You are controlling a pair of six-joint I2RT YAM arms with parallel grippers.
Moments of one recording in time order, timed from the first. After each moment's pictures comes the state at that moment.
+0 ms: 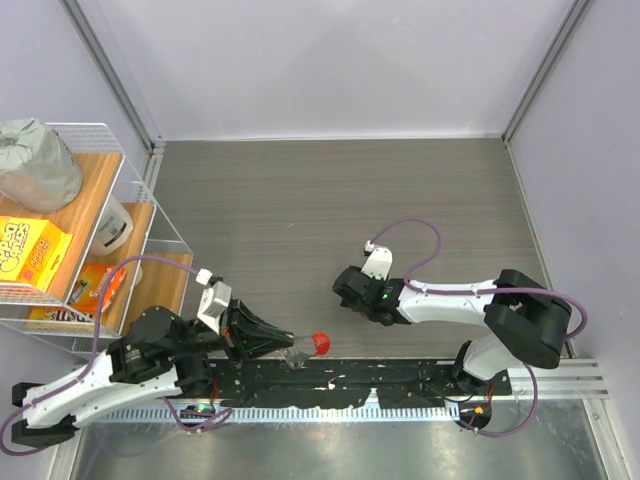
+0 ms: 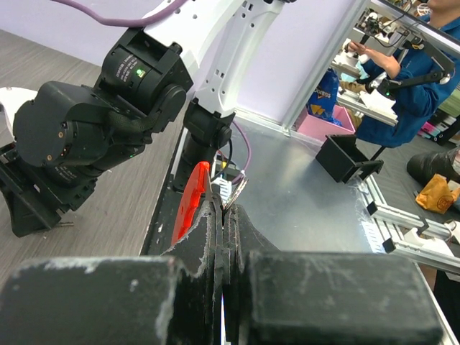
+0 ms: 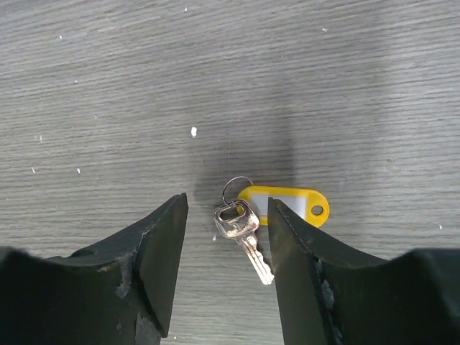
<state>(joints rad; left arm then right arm) -1.20 0.22 0.50 -0.14 0.28 -0.42 1.05 1.49 0.70 -0.27 0.55 1.10</state>
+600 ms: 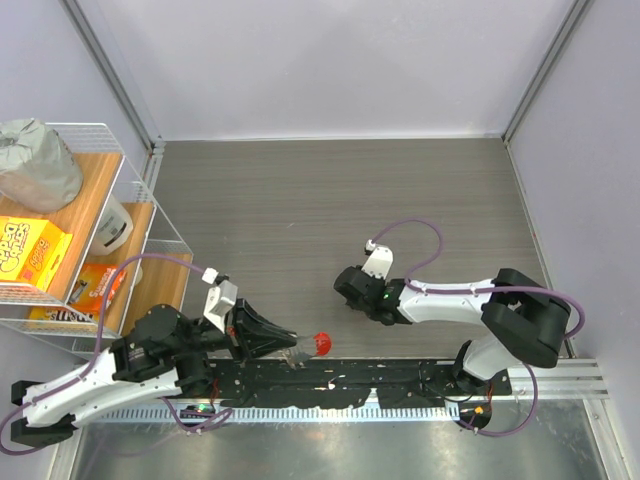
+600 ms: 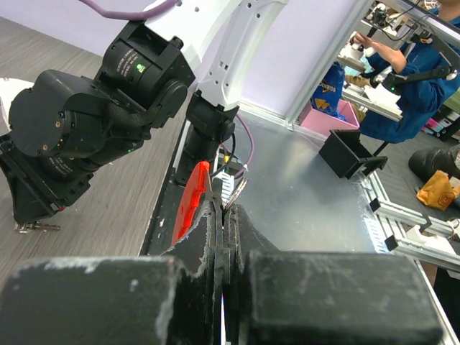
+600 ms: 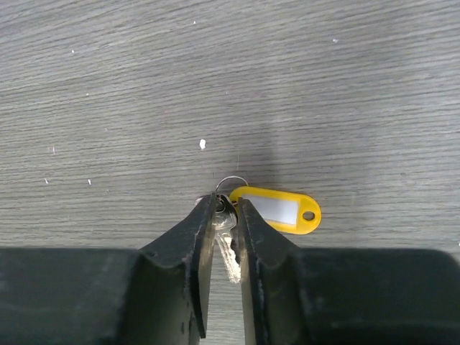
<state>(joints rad) -1.20 0.25 0.50 -0.14 0.28 -0.42 1.03 1.49 0.67 -0.19 0.55 1.10</state>
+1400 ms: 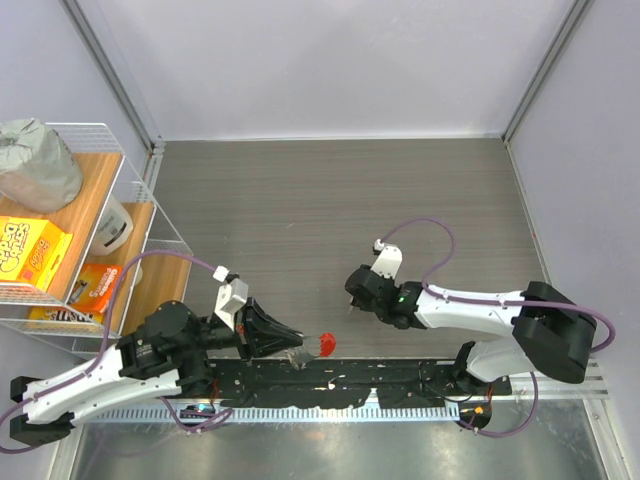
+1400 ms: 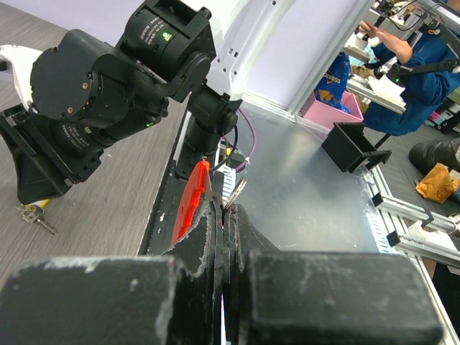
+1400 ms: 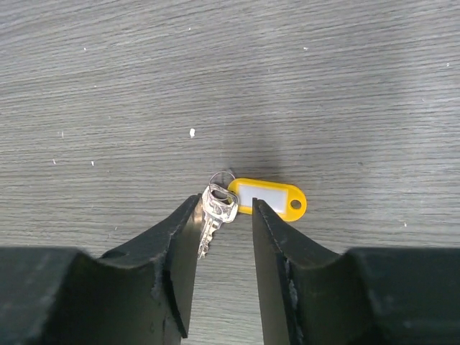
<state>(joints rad) -1.20 0.31 0.50 -0.11 0.29 -0.42 1.03 1.35 0.62 -0.23 0.54 1.04</state>
